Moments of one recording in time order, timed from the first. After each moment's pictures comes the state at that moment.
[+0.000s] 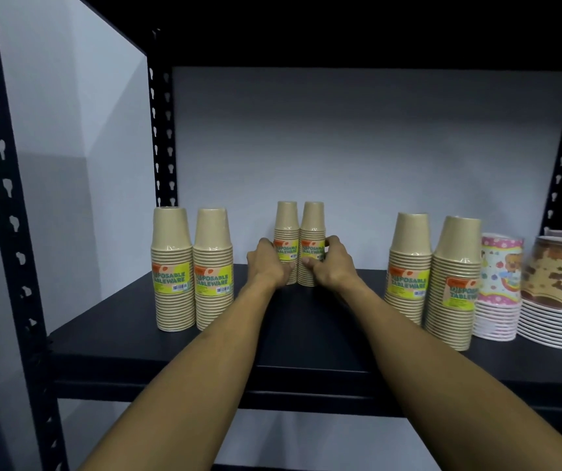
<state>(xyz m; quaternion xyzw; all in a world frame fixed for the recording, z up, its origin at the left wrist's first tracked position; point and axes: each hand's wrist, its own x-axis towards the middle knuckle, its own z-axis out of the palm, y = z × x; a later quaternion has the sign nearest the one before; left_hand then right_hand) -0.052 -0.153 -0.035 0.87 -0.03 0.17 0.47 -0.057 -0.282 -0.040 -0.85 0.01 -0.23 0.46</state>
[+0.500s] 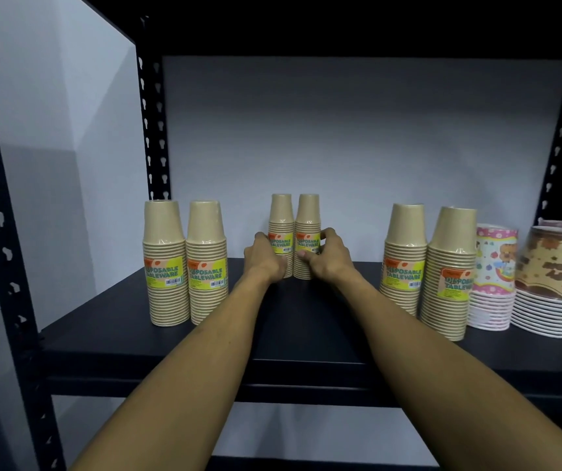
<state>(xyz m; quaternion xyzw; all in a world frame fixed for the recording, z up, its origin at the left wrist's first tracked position) -0.052 -0.154 -0.036 0.88 -0.03 0.16 0.45 -0.058 -0.285 -0.041 -0.85 0.01 -0.23 0.47</state>
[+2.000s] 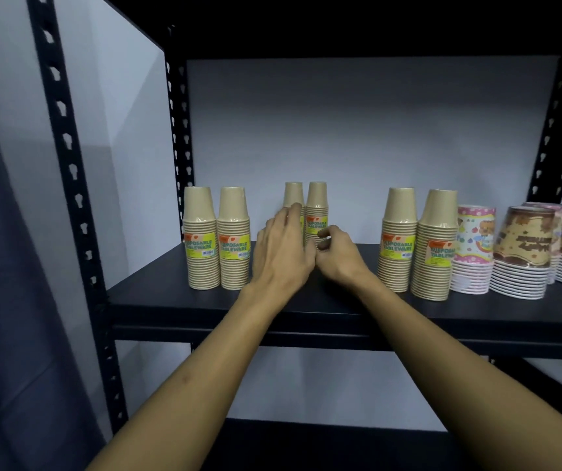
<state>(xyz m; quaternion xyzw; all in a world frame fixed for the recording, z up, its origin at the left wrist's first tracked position) -0.160 -0.141 -0.047 0.84 -0.20 0.43 0.25 -0.150 -0.263 -0.047 -0.87 -0.04 -0.23 0.44</state>
